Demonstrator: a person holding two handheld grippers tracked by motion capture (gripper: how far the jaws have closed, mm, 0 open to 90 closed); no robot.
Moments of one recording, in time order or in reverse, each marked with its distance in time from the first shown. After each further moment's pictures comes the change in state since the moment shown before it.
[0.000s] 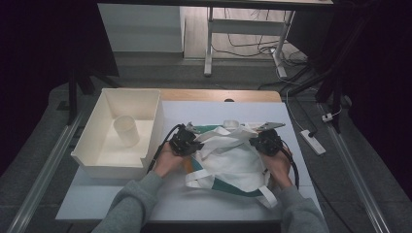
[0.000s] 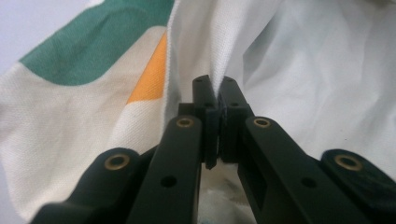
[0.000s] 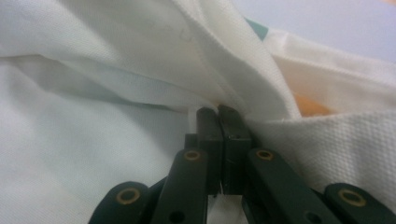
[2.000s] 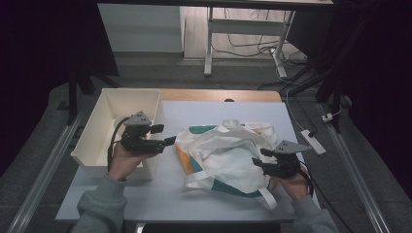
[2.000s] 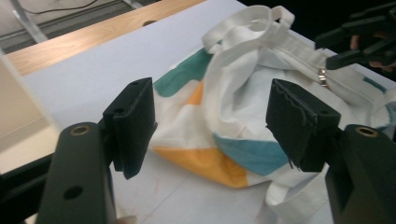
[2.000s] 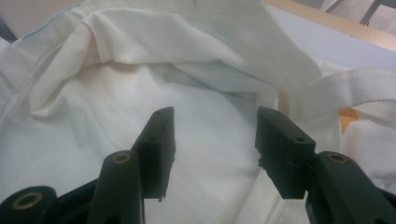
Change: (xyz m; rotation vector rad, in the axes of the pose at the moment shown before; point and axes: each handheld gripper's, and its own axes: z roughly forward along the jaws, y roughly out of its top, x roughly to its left) left arm 0.007 -0.038 -0.154 -0.292 0.051 -0.100; right arm 0.032 -0.041 -0.082 -0.216 0.141 -0.066
